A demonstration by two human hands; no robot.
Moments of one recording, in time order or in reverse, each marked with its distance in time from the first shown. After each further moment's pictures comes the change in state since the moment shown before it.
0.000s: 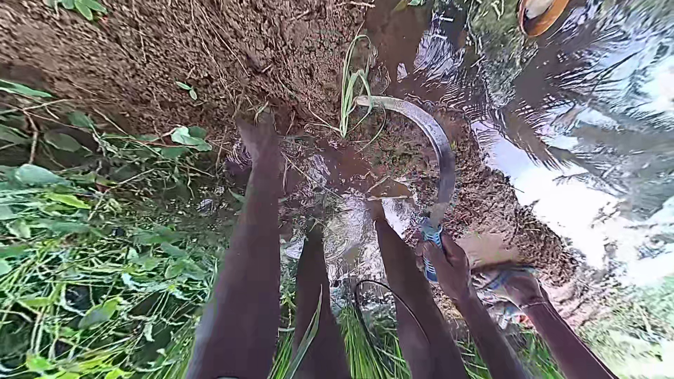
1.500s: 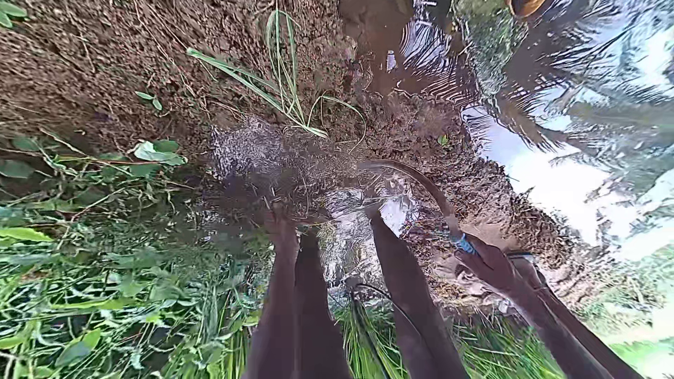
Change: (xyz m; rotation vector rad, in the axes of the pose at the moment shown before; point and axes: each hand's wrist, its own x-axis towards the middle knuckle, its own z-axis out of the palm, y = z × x) left_hand -0.131 -0.122 -0.039 0.072 -0.026 -0.246; right_hand 0.001 0.000 -0.111 -0.741 -0.222 0.185
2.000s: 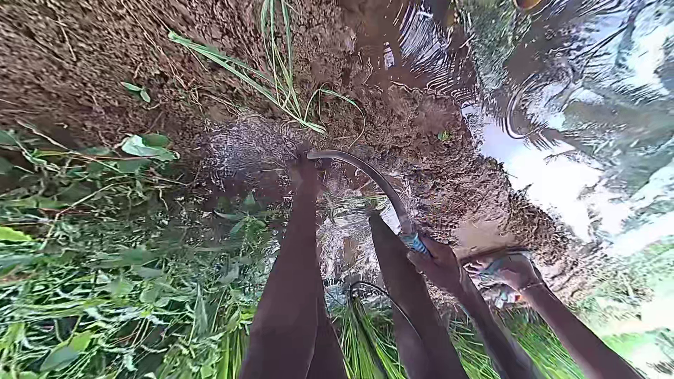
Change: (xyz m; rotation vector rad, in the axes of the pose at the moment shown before) left_hand 0.059 0.048 0.112 0.048 -0.092 -0.112; right_hand 0.017 -0.050 0.074 0.329 0.008 -0.135
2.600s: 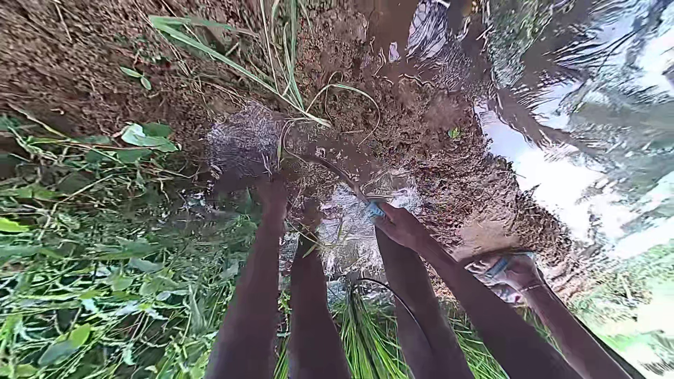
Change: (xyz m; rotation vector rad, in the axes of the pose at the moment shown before) left_hand -0.001 -0.026 -0.107 0.364 -0.002 0.087; right_hand 0.106 -0.004 0.043 -0.293 -0.362 0.161
